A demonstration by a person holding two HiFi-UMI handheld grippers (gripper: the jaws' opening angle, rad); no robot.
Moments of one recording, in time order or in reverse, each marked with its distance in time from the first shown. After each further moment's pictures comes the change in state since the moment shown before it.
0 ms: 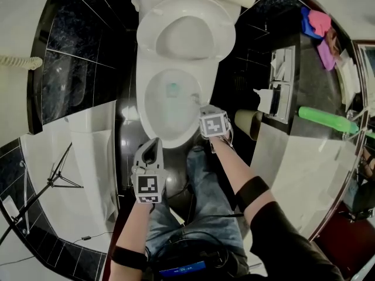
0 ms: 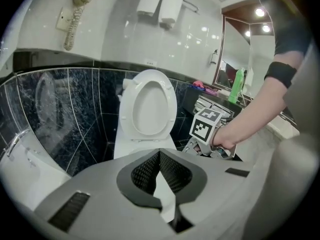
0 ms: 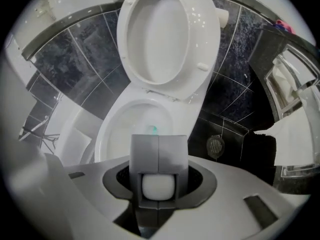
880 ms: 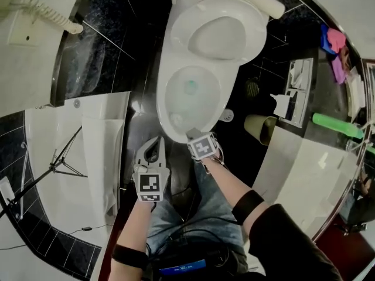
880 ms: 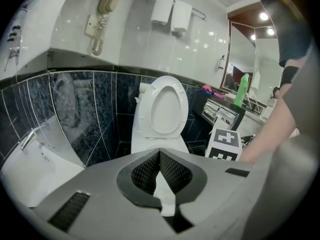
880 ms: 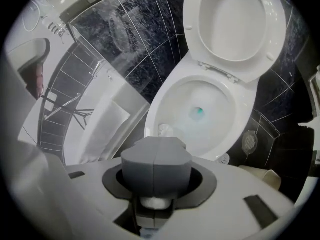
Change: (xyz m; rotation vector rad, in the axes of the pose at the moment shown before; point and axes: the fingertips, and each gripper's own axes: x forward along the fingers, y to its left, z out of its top) left arm -0.058 0.057 -0.024 -0.043 -0.027 0.078; right arm 0.007 0.175 -0.089 -0.218 0.168 0.235
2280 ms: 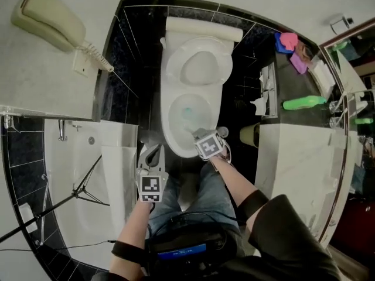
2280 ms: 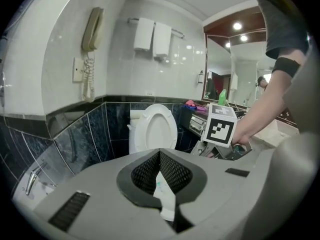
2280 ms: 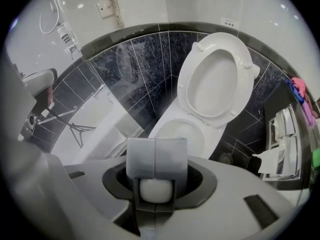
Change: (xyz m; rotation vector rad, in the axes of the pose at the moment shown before) left arm -0.092 0.018 0.099 0.187 -0.139 -0.118; right arm -0.170 0.025 0.074 -0.037 -0.235 -0.183
